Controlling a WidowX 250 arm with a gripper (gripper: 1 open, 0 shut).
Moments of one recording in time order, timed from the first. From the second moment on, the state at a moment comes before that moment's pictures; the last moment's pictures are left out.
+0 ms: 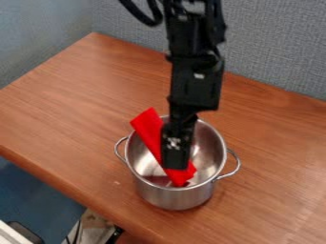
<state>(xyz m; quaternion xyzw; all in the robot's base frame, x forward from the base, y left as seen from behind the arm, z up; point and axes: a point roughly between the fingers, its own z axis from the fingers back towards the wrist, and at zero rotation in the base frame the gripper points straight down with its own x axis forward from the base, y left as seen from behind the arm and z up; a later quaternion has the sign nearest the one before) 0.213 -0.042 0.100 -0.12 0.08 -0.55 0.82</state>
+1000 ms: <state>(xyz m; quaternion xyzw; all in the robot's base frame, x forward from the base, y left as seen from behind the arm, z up) 0.180 -0.050 0.102 -0.13 0.15 -0.50 0.84</state>
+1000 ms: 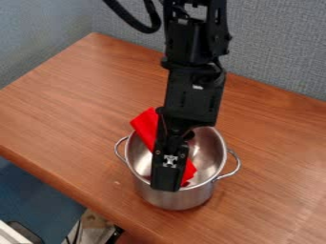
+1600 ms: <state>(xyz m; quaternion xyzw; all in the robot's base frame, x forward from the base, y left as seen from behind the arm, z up) 0.201 -0.017 0.138 -0.11 0.13 -0.39 0.90</state>
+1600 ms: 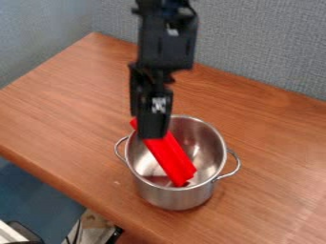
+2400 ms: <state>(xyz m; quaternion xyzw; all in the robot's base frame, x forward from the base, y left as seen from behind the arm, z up) 0.218 0.013 0.119 -0.07 0.14 -0.51 0.85</state>
